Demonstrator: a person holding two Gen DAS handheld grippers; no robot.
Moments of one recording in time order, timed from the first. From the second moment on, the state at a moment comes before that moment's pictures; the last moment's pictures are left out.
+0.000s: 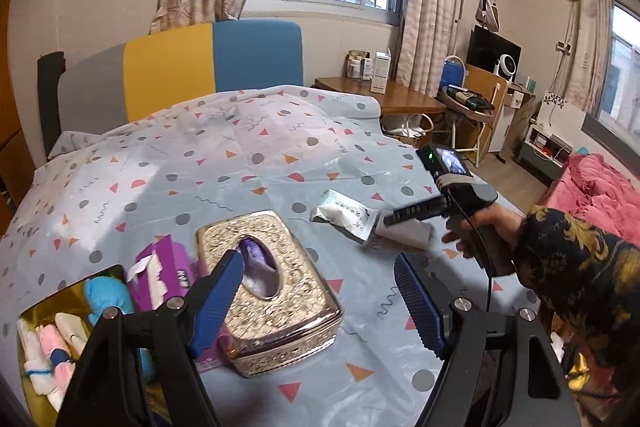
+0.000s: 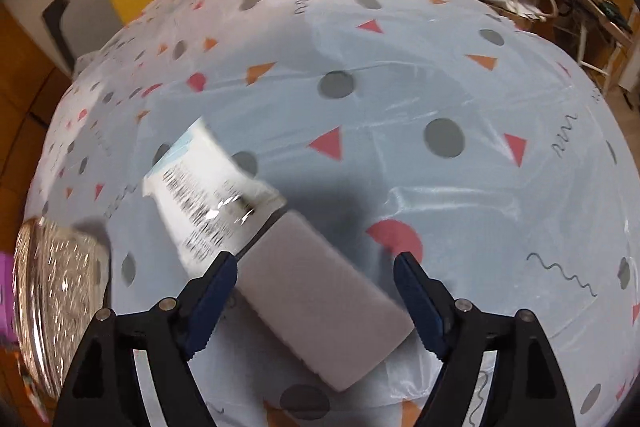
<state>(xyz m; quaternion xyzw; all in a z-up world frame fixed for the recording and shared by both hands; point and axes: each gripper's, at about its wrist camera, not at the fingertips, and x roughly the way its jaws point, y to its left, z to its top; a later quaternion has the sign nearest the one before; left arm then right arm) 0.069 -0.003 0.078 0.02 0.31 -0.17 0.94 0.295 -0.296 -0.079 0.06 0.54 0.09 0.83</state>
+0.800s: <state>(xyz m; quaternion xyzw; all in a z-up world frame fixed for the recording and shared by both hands) 0.220 -0.129 0.028 -0.10 0.48 -0.18 0.85 0.238 -0.351 -0.088 0.05 0.58 -0.05 0.81</state>
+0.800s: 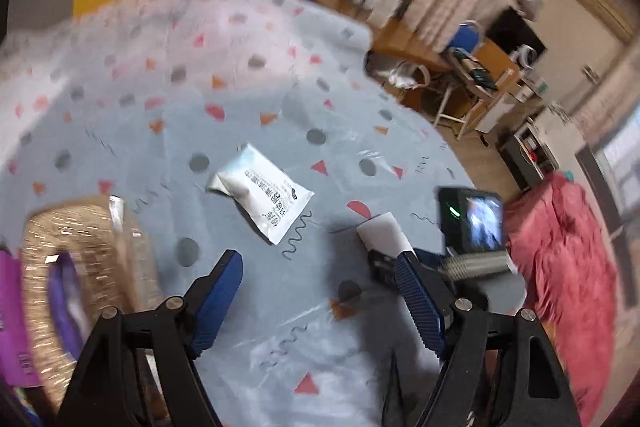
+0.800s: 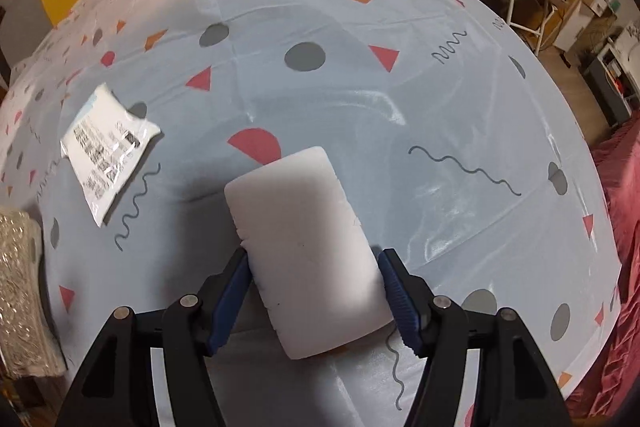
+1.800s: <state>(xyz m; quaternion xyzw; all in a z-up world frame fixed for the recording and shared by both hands) 0.351 -0.164 -0.088 -0.08 0.56 -0.05 0.82 0.260 -0.324 -0.103 0.00 0.59 -0.03 0.81</state>
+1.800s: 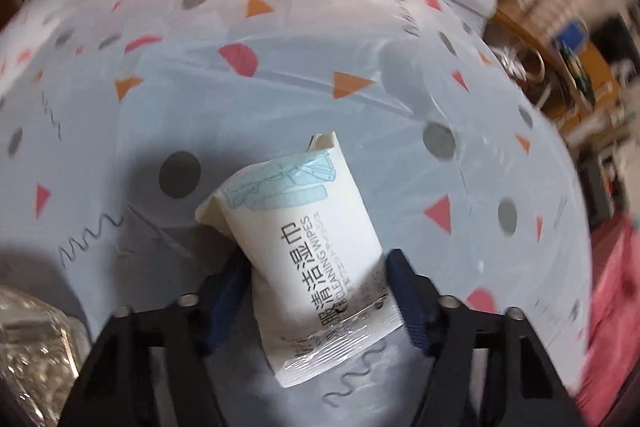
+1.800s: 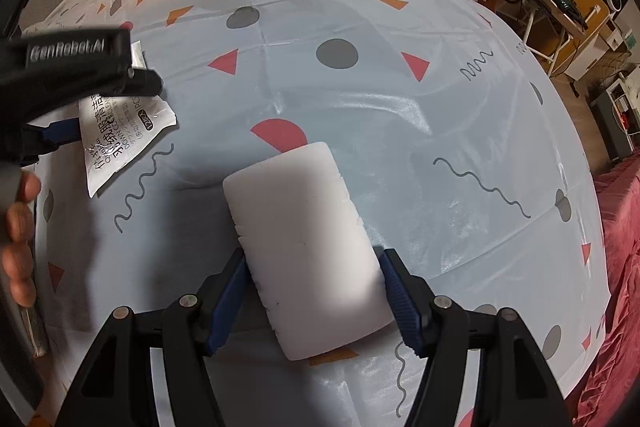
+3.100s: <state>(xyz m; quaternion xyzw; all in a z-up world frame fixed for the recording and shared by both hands) 0.149 -0.157 -0.019 0.08 0.41 -0.23 0.88 0.242 -0.333 -0.113 -0.01 0.55 -0.02 0.84</state>
